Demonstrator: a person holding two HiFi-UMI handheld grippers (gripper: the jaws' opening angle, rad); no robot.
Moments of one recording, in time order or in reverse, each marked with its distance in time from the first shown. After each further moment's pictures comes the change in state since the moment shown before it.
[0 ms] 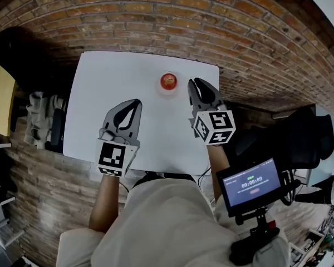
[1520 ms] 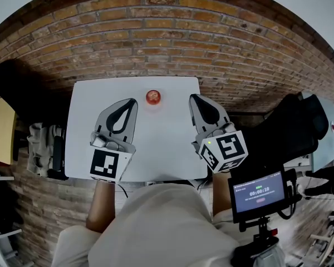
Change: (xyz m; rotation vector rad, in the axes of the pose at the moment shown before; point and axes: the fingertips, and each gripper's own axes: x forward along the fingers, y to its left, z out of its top) left arm -0.028 -0.048 0.115 0.155 -0.230 -0.104; right arm -0.136 0.026 0.100 -0.082 -0.164 -0.031
